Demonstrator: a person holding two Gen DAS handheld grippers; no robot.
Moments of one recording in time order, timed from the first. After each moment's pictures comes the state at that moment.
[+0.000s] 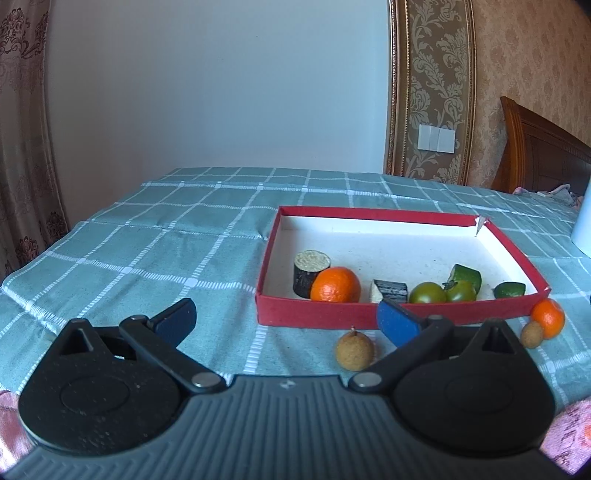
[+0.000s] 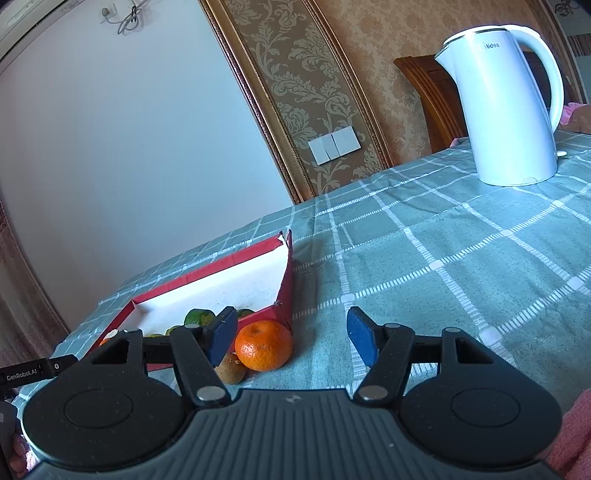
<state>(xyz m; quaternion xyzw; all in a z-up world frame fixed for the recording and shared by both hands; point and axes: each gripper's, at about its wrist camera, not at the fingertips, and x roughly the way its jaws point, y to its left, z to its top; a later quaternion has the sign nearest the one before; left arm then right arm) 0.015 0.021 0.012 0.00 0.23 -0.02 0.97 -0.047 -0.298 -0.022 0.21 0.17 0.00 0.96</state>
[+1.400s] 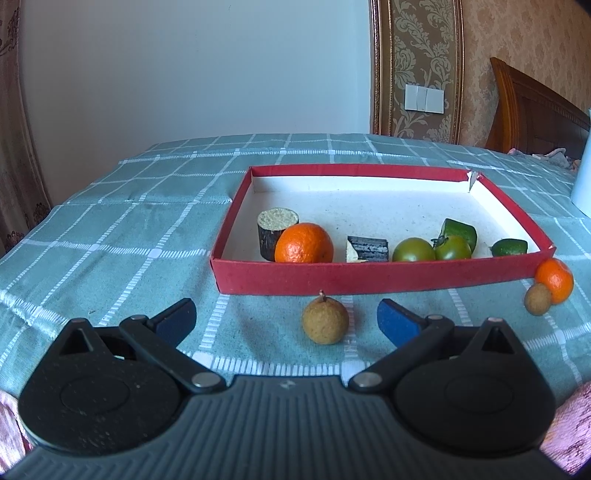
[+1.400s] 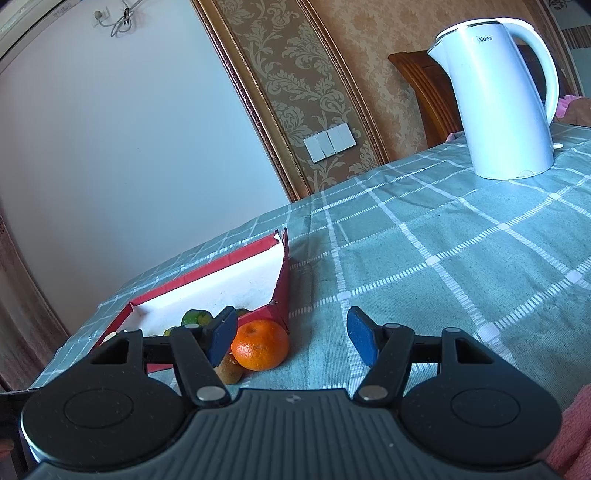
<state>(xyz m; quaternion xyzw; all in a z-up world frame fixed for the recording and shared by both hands) 0.033 -0.002 -0.016 0.03 0.28 -0.02 0.96 -0.044 -0.300 -0.025 0.22 0.17 0.00 0.96</state>
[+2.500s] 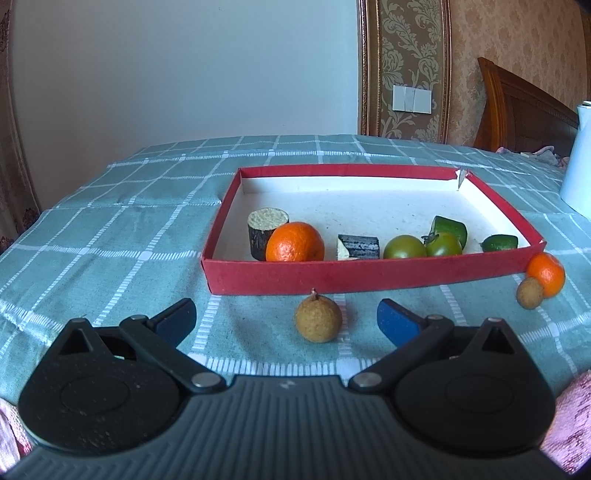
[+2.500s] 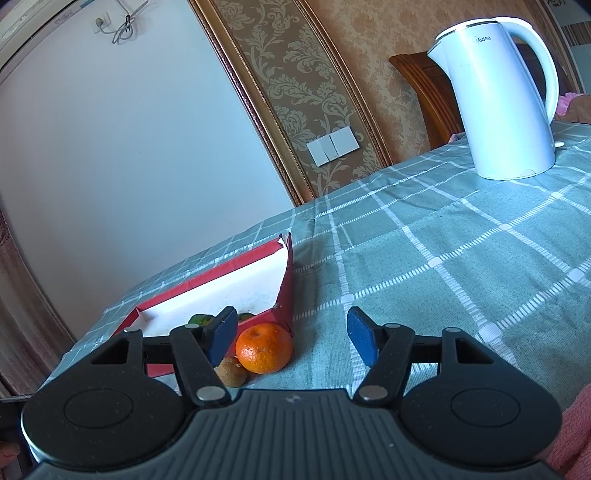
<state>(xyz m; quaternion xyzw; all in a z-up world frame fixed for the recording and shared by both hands) 0.031 0.001 -0.017 0.03 0.28 -0.05 0.96 -0.045 -0.299 -0.024 0.23 0.16 0.00 0.96</state>
